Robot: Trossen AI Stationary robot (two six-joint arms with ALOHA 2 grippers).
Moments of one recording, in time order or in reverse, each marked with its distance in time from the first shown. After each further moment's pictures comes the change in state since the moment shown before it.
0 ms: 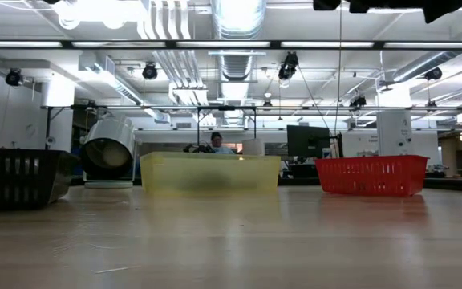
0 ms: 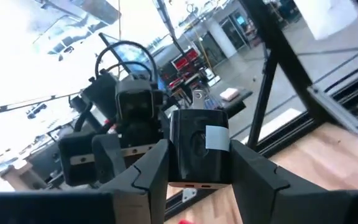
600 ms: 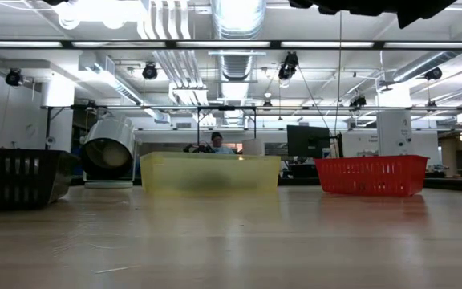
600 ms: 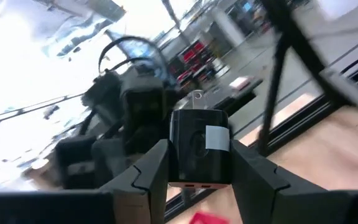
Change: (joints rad) left arm 0.008 -0.002 0.000 -0.007 -0.031 0.065; right arm 0.000 0.196 0.067 0.185 0.008 -0.065
